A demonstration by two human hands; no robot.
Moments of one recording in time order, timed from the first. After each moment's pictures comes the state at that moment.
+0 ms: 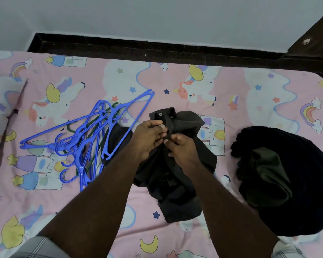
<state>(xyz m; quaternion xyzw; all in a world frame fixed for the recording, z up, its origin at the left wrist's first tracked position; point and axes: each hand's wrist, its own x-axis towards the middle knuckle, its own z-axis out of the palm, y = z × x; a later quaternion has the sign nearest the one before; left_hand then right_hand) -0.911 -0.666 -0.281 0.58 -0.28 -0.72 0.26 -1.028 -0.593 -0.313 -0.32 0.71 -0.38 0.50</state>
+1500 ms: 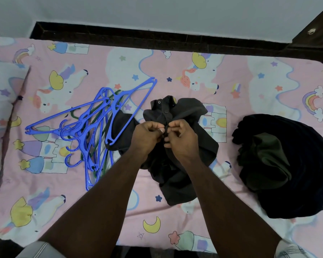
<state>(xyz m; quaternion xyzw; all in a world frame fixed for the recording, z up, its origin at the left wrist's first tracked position) -0.883 -0.613 -0.301 0.61 -0.44 -0.61 0.25 -1.003 -0.564 -0.290 -0.34 0.74 -0.40 0.42</state>
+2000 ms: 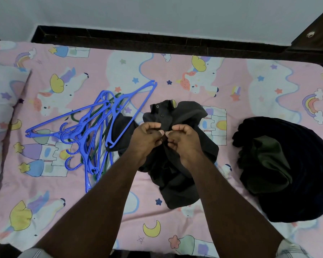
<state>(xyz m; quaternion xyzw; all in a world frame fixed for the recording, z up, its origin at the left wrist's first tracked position) -0.878 -0.617 -0.295 0.59 -0.35 -0.67 0.27 -1.011 -0.575 -0.288 -0.10 0.65 -0.48 0.58</state>
